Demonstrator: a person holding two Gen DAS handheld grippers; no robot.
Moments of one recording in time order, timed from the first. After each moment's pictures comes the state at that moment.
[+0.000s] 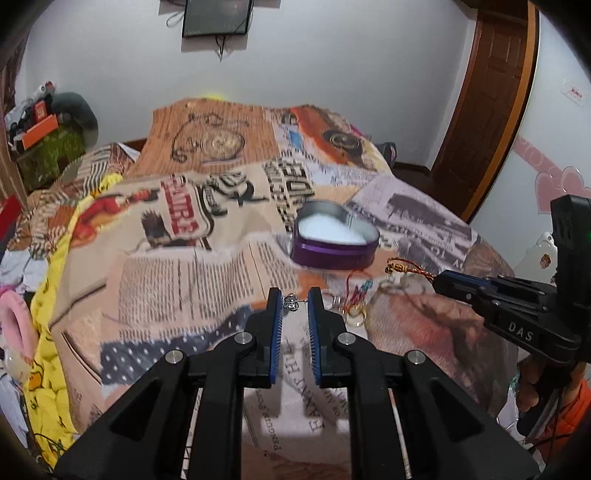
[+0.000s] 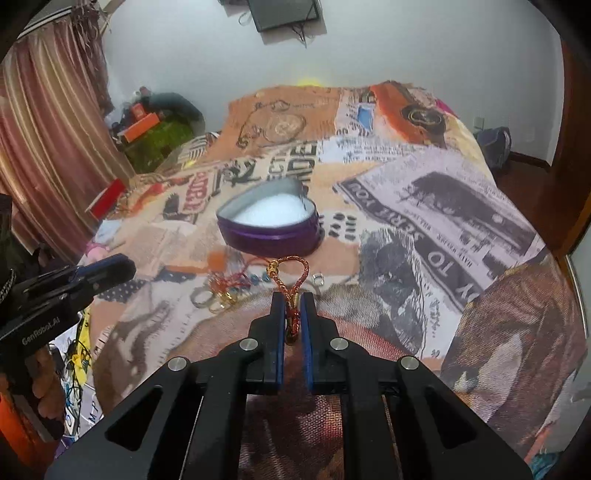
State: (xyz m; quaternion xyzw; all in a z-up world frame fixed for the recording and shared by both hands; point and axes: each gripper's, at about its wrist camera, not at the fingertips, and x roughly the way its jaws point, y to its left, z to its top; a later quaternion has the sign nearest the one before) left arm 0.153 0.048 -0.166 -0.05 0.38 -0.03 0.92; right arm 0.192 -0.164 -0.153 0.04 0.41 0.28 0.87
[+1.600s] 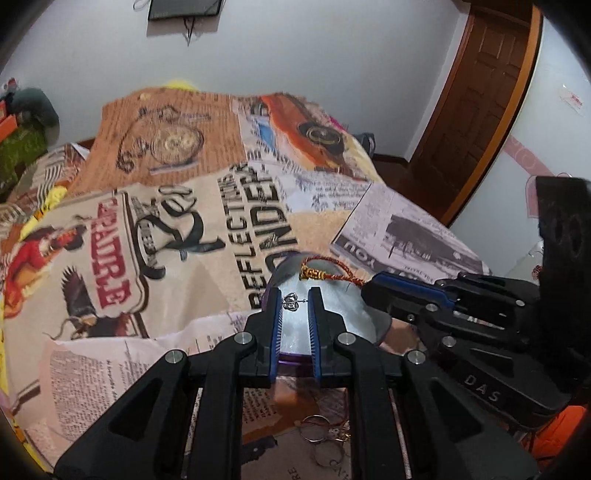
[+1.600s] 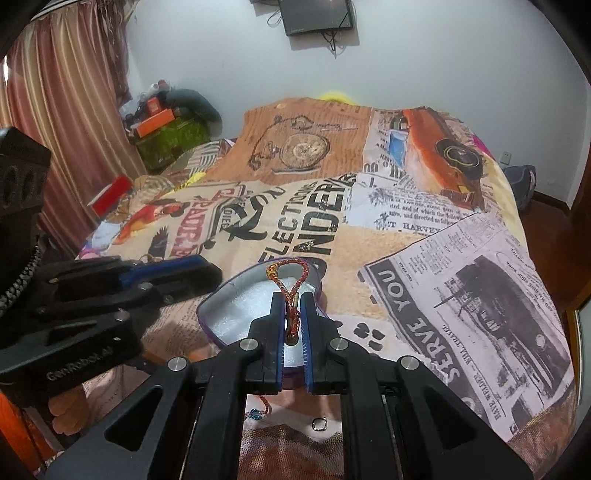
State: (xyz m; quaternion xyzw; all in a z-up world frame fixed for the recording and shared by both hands) left arm 0.282 0.039 -0.193 -0.06 0.41 -0.09 0.91; right arm 0.279 -0.114 -0.153 0.00 0.39 0.32 0.86
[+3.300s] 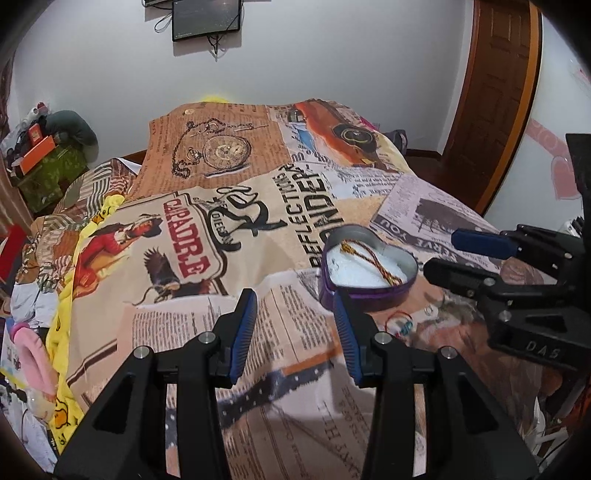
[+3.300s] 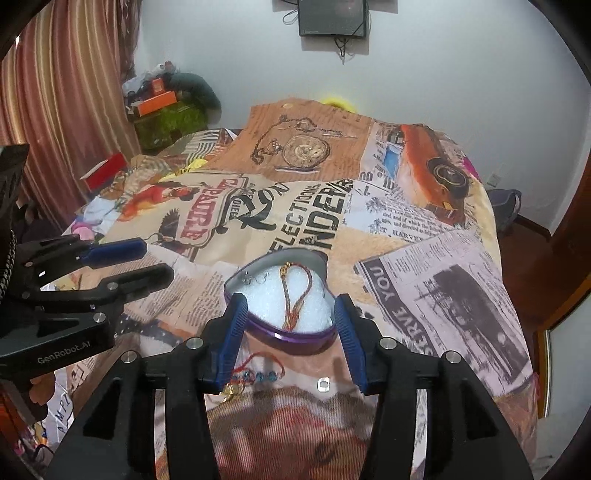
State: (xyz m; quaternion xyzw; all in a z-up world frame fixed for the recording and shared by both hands) left arm 0.212 0.058 -0.166 0.00 0.40 -0.02 0.92; right arm 0.239 -0.110 -0.124 -0.07 0.38 0.29 0.87
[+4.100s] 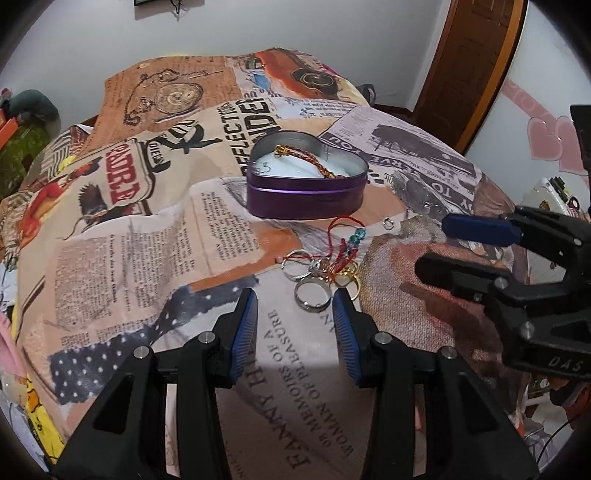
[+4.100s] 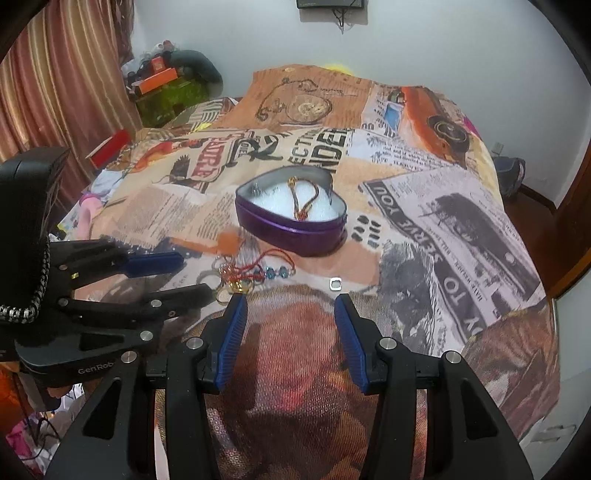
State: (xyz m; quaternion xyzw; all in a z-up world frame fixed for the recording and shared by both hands) left arm 0.195 0.019 -0.226 0.00 0.47 -0.09 0.88; right arm 0.200 -0.134 -0.161 -0.07 0.43 0.30 0.85
